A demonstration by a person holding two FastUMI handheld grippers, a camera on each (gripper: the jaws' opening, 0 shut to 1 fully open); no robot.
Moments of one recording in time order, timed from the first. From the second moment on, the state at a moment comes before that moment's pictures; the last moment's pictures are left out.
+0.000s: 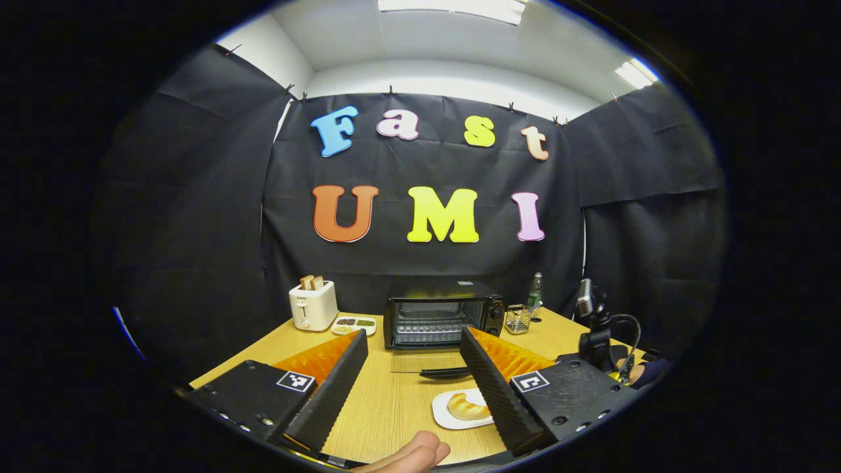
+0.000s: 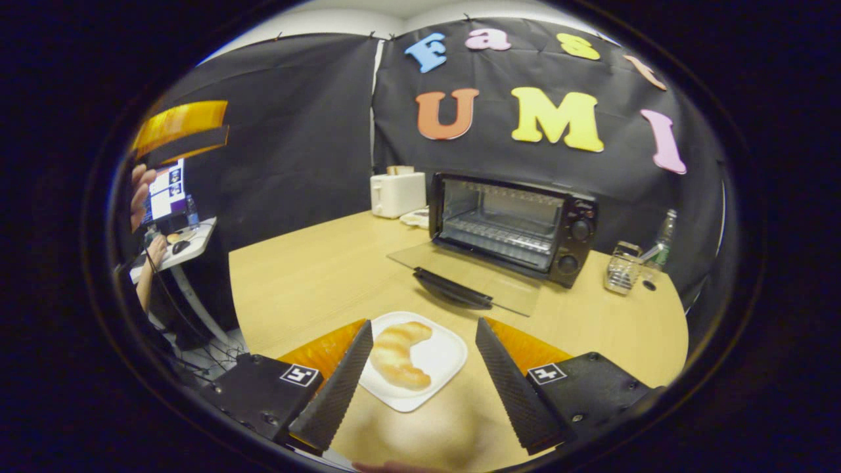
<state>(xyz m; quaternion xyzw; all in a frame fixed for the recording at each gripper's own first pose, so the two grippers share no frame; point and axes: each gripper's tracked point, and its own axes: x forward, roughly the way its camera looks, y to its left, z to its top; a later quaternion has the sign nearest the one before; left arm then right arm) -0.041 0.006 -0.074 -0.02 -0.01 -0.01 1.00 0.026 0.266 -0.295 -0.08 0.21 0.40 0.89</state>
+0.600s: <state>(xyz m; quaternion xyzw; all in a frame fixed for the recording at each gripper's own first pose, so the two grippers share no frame) -0.043 0.017 -0.103 0.00 0.02 -0.02 1.00 0.026 0.307 -0.364 -0.06 0.31 0.37 0.87</state>
